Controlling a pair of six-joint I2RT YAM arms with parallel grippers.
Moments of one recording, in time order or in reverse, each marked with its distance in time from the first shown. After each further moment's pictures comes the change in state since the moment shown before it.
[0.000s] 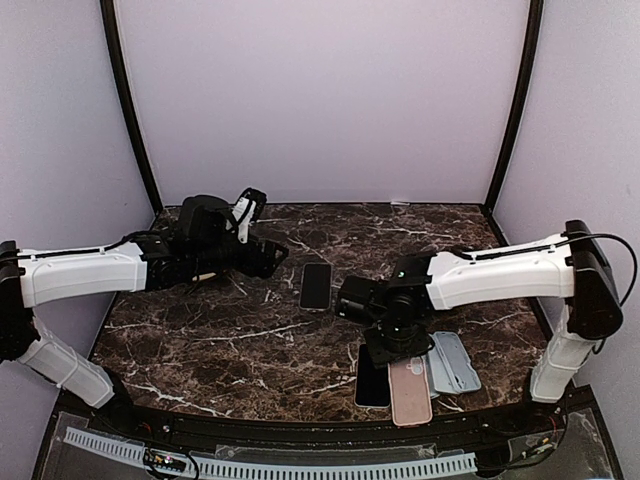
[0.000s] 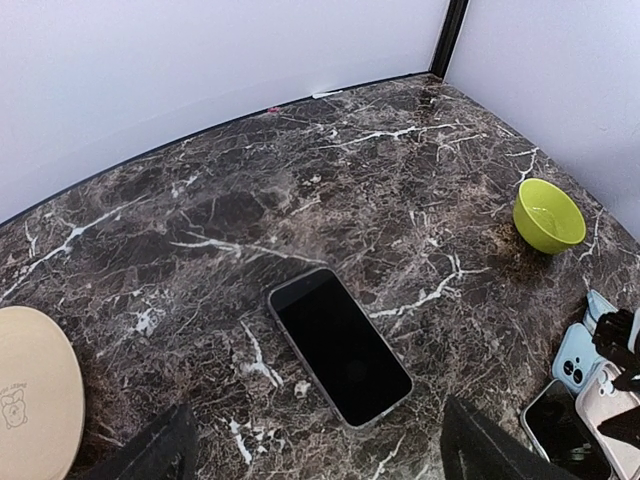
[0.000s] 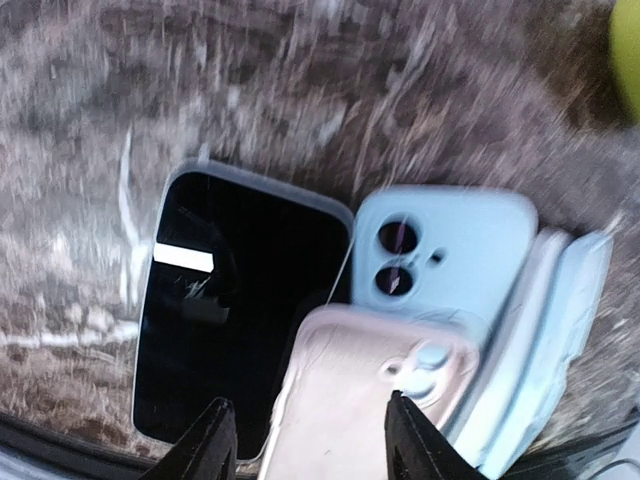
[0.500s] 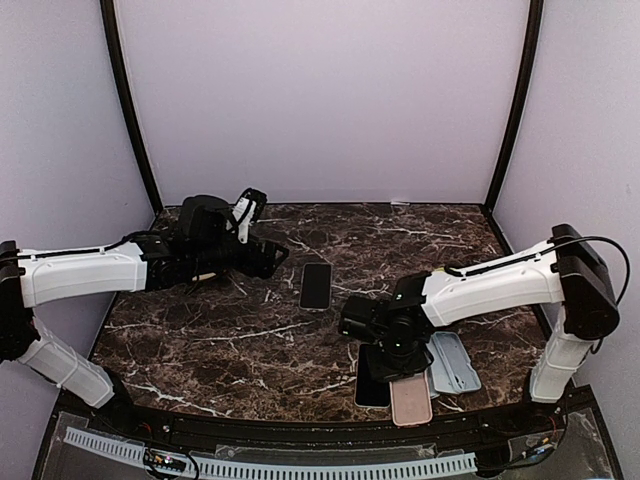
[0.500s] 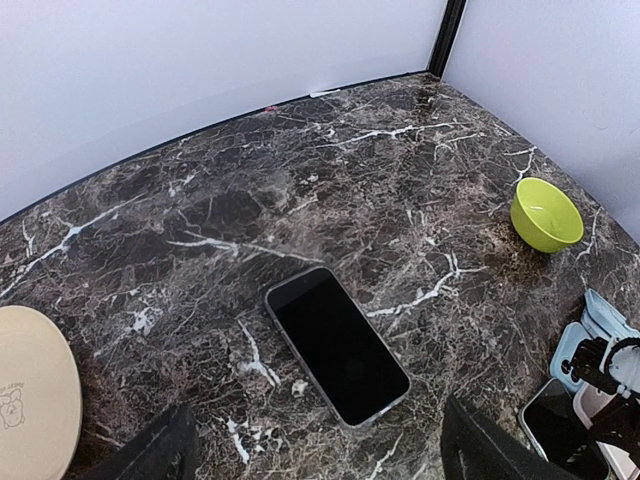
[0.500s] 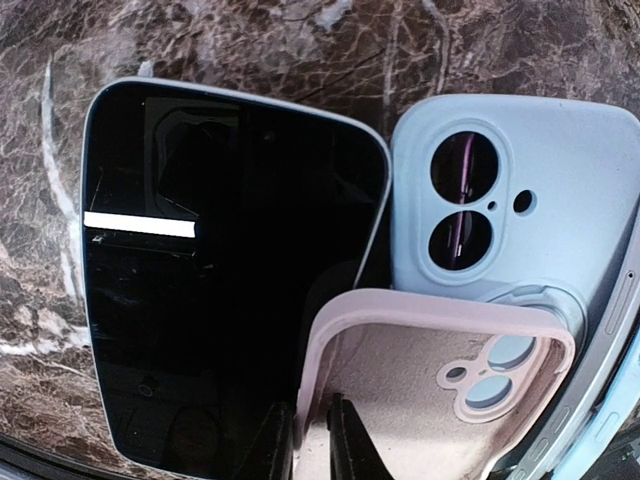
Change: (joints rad) left arm 0.000 0.000 0.000 -0.002 0.007 -0.003; right arm 0.021 0.010 -0.148 0.146 -0.108 0.118
